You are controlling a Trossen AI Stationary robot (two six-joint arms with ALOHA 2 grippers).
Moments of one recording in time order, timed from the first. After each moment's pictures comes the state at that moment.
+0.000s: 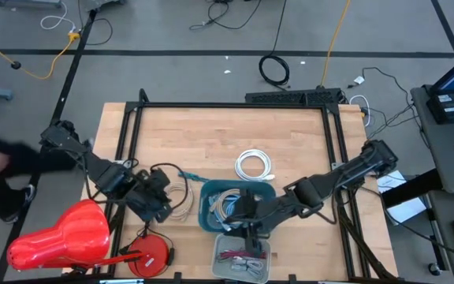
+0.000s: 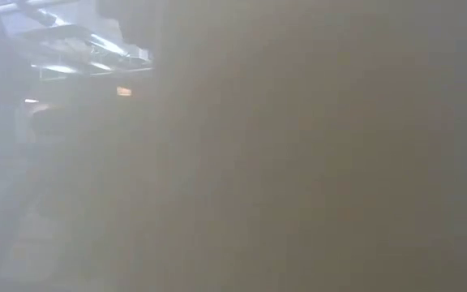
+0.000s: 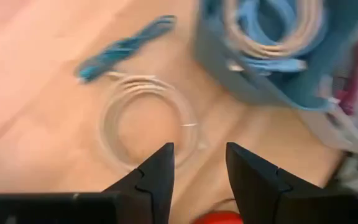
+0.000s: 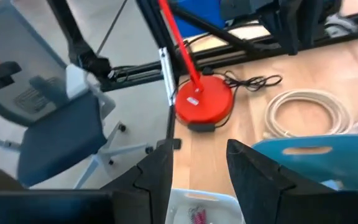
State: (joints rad) left arm -0.61 1.27 1.21 -1.16 -0.31 -1.27; right arm 0.49 1.70 1.65 -0.42 0.16 0.52
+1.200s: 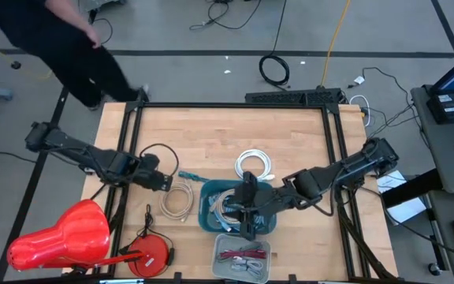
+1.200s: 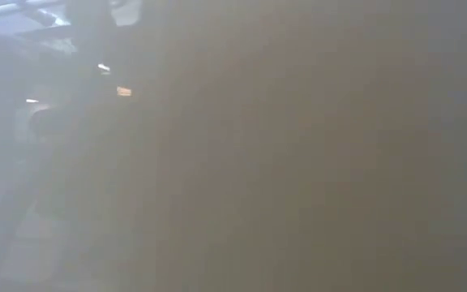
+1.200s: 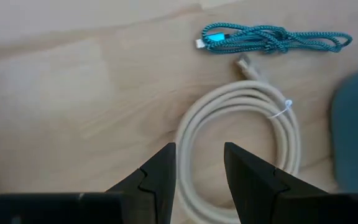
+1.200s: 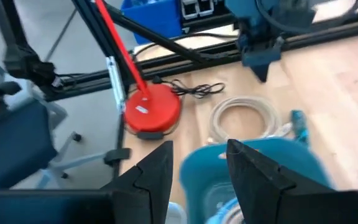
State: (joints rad) left arm -0.29 0.98 0.65 -0.93 -0.16 -1.57; right arm 0.43 1.68 1.65 -0.50 0.29 0.48
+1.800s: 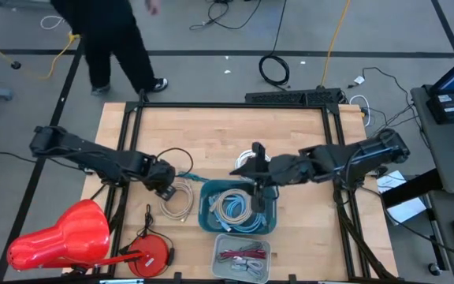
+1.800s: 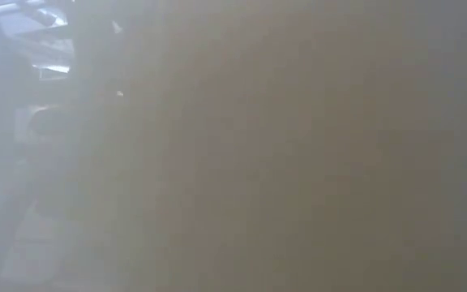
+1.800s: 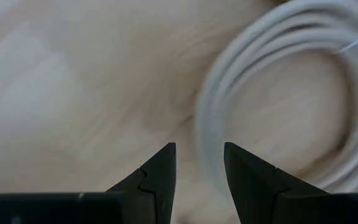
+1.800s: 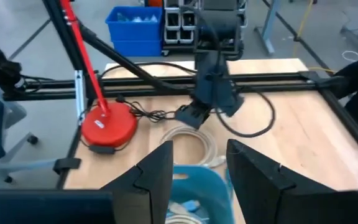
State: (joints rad) left arm -0.14 1.16 0.56 -0.79 0.11 -1.09; right arm 0.31 1.53 1.63 -0.54 0.29 0.19
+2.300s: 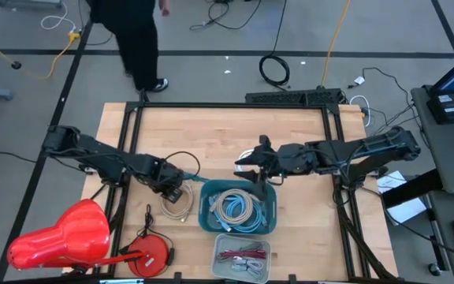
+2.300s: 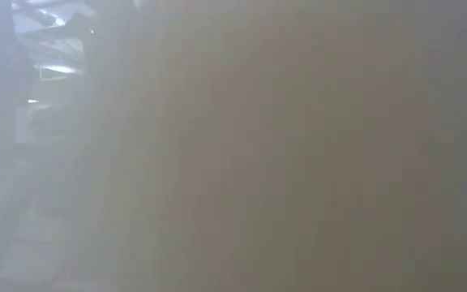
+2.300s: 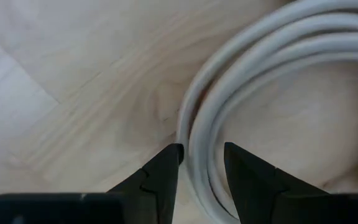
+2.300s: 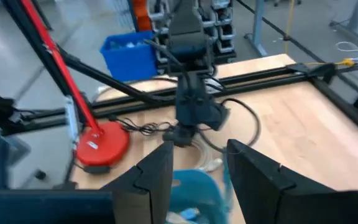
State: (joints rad) left arm -0.14 1.38 0.57 -0.67 0.14 -1.10; right arm 0.23 1.40 1.37 -0.33 0.26 0.28
